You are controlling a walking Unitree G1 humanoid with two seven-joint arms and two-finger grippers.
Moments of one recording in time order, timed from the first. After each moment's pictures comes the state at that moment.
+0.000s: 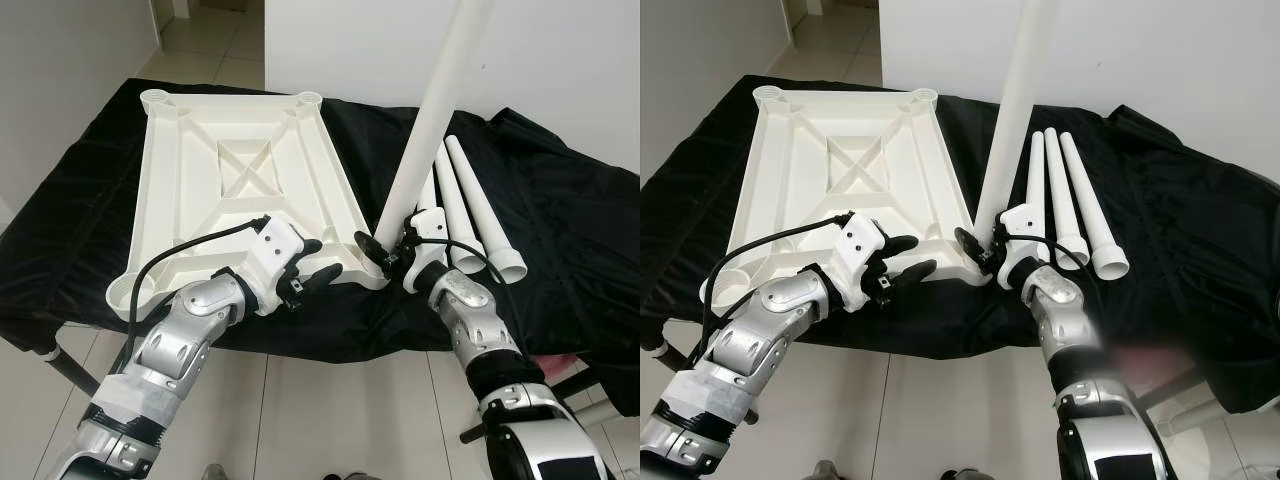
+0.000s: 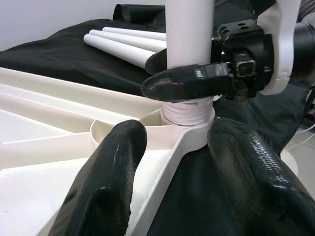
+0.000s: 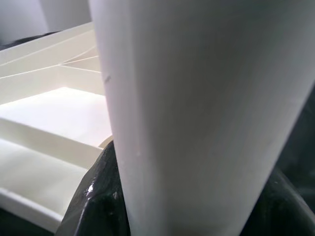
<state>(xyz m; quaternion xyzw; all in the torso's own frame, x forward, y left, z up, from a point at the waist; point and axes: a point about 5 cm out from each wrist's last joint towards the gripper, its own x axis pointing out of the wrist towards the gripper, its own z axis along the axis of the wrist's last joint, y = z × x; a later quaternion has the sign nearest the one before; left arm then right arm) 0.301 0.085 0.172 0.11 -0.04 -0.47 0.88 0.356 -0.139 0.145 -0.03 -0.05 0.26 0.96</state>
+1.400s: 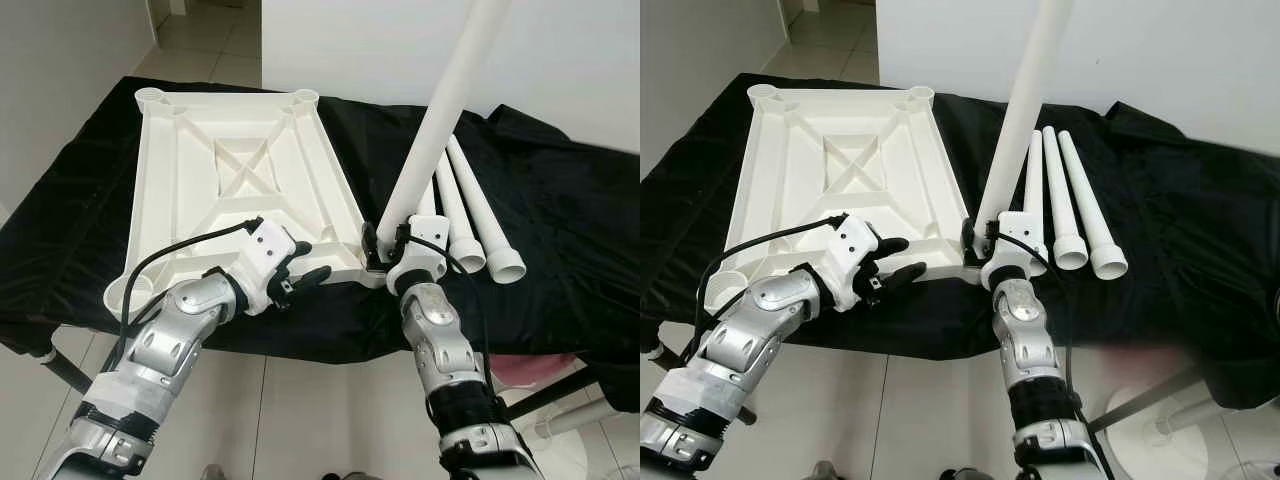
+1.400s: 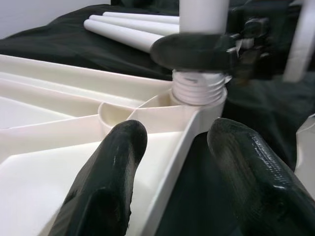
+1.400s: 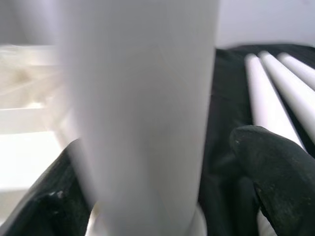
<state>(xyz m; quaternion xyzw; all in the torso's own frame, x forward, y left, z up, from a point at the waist) 0.307 0.097 0.167 0.15 -0.03 -0.46 0.88 0.327 -0.126 0.147 0.05 -0.08 0.05 0.99</state>
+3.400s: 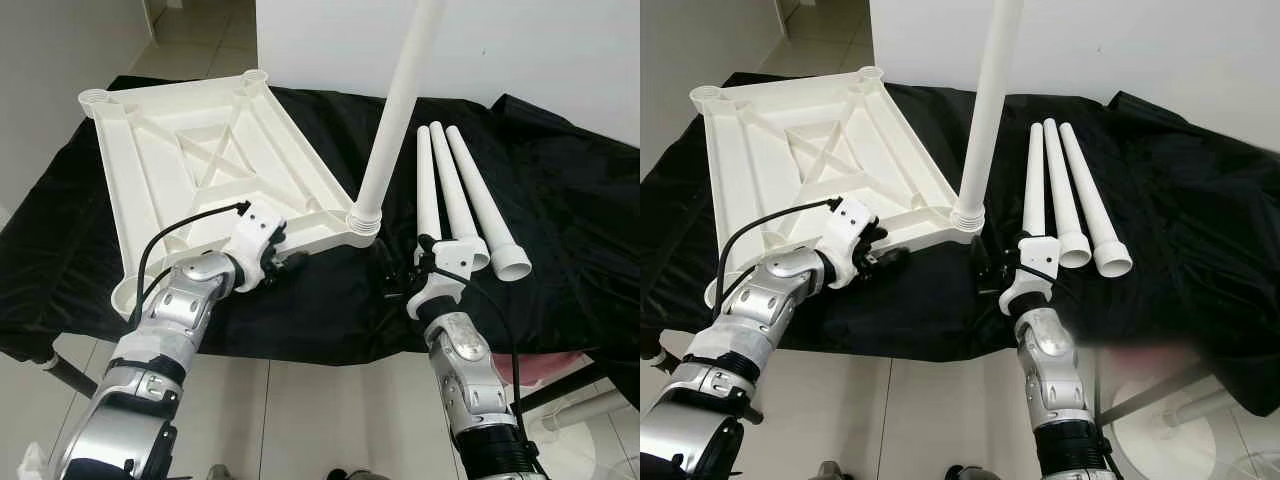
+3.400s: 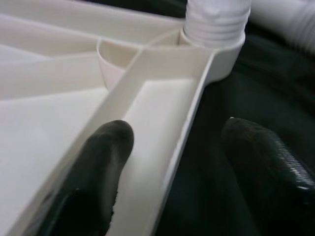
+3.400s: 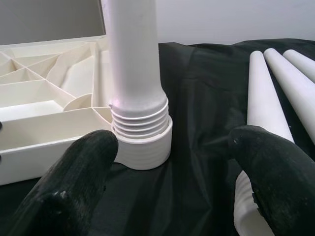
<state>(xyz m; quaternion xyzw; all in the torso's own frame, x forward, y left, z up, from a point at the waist) 0.356 0.112 0.163 0.11 0.05 -0.38 0.92 0.304 -0.141 0.140 0.03 -0.10 0.09 0.99</state>
